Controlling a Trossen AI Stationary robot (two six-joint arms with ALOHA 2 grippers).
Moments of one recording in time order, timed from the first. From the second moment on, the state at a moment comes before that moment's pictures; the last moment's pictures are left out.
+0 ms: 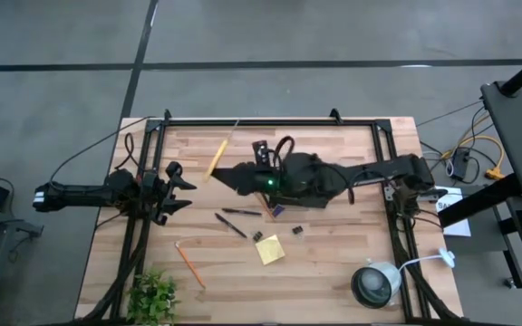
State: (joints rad) left arm 0.02 0.17 0.01 0.41 0.16 -0.18; right arm 0.17 1.88 1.84 0.25 0.32 1.16
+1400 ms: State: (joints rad) left arm 0.02 0.17 0.01 0.41 0.16 -0.18; right arm 0.18 1.89 0.93 1.42 0.89 2.33
